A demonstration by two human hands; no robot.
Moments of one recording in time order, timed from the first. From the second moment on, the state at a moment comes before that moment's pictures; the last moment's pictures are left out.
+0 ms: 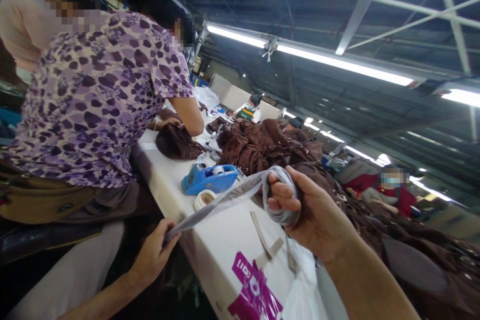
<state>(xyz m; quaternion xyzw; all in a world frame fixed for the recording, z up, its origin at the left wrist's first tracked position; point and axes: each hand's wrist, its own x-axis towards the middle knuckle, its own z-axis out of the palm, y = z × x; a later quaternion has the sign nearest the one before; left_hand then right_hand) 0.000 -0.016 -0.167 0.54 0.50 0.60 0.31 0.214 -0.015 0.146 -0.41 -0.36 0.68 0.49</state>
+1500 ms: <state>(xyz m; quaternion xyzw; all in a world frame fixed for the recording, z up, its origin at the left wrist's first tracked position) -0.001 -0.030 -0.152 0.50 0.25 0.25 0.79 0.232 -0.019 0.136 -0.26 -0.39 0.76 0.45</state>
